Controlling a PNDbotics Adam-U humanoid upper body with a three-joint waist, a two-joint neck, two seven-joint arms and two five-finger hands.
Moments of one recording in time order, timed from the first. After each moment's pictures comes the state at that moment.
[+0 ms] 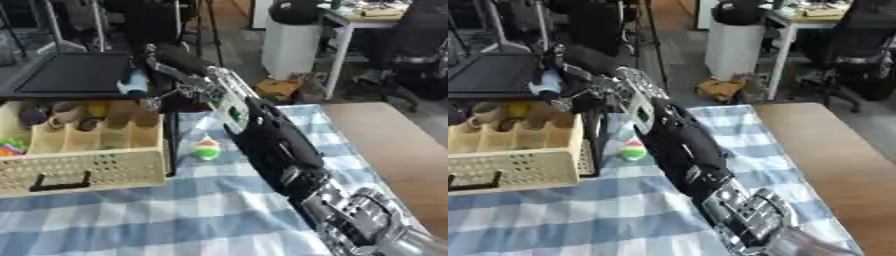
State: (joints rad) left arm -0.24 0.48 -0.10 -1.98 -0.46 0.07 -0.27; right arm -1.05 -0.09 0.11 -0.96 0.87 -0.64 0.19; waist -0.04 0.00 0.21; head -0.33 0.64
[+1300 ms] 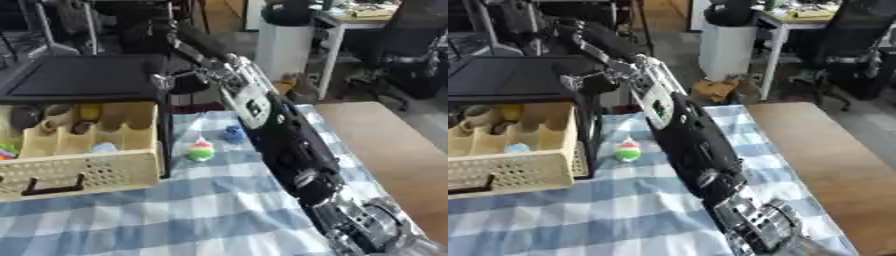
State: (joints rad) left arm -0.22 0.51 -0.12 -1.98 -0.45 0.03 -0.33; right arm -0.95 -0.19 0.02 -1.18 0.77 -0.49 0.17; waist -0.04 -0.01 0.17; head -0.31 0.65
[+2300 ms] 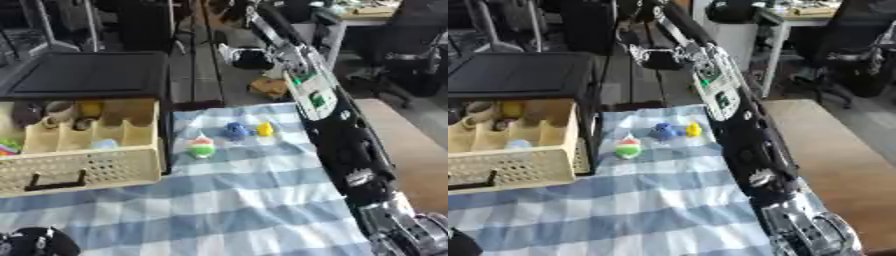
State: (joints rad) left arm -0.09 0.66 -0.31 -1.98 0.08 0.05 -0.62; right arm -0.86 -0.26 -0.06 -1.28 0.69 -0.36 0.19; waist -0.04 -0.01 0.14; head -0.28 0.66
